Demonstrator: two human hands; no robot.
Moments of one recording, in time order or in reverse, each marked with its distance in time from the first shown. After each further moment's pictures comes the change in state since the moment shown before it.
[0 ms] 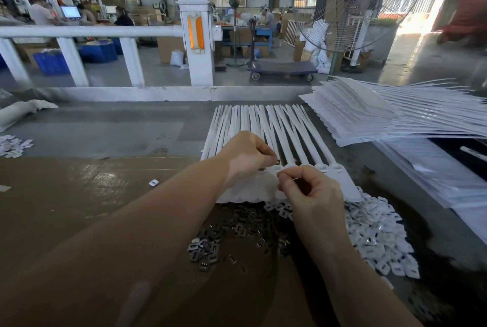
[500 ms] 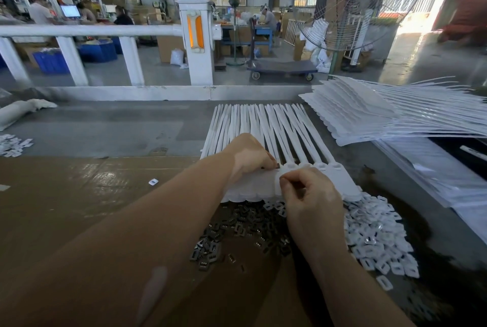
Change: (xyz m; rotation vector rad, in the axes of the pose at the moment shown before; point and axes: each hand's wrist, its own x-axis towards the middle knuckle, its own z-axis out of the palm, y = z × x) left_hand 0.013 0.001 0.005 -0.002 0.003 -0.183; right_hand -0.004 0.005 0.003 -0.379 0.090 -0.211
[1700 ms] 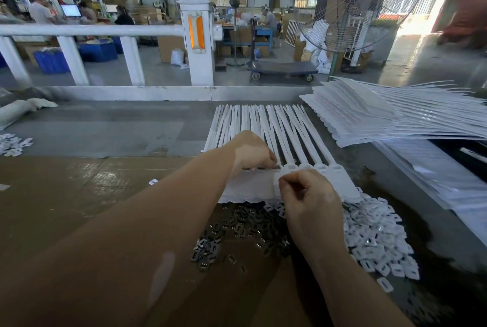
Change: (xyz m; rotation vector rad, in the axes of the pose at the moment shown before) left_hand 0.002 0.010 -0.004 0.144 -0.090 0.033; right_hand 0.000 -0.001 0.001 0.006 -0.022 0.005
